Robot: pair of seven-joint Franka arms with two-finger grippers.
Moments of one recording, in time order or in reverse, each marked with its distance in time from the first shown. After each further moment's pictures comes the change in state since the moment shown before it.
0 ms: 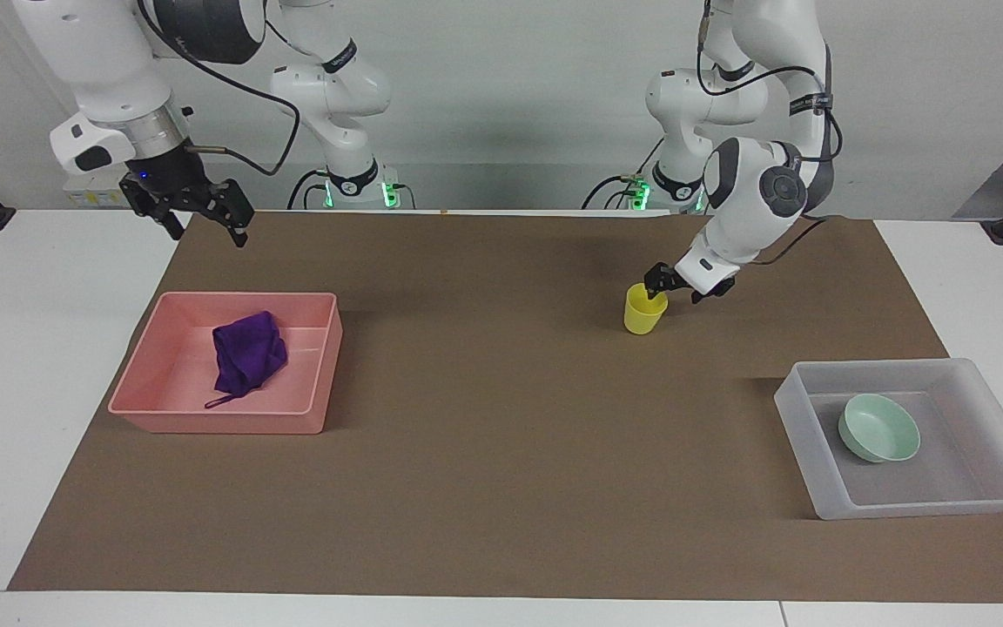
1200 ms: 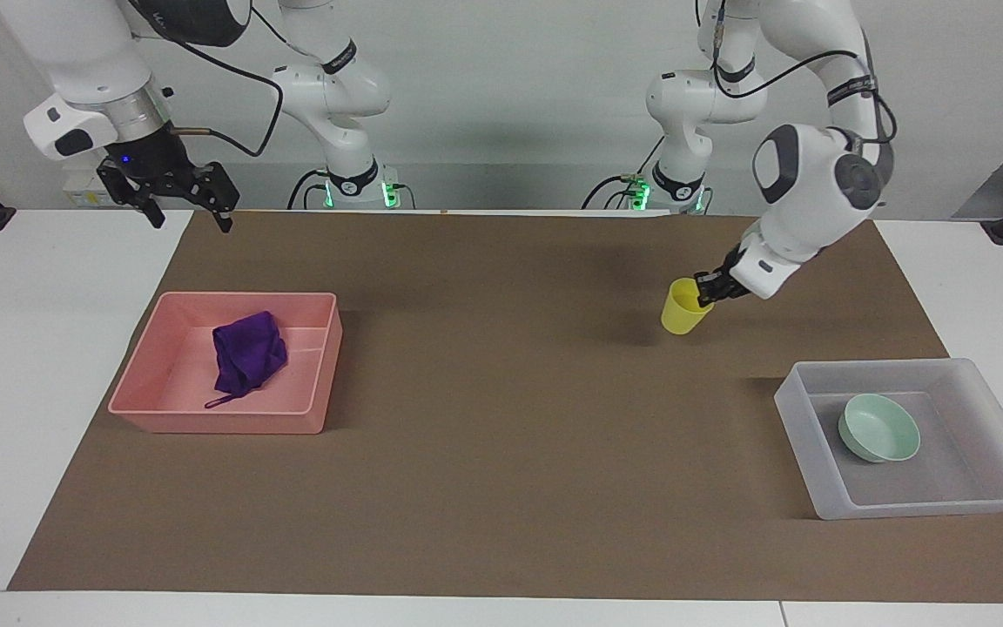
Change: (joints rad) left arm 0.342 0.043 0.037 0.490 -0.002 -0.334 0.016; right arm -0.012 0.020 0.013 0.013 -0.012 0.004 -0.042
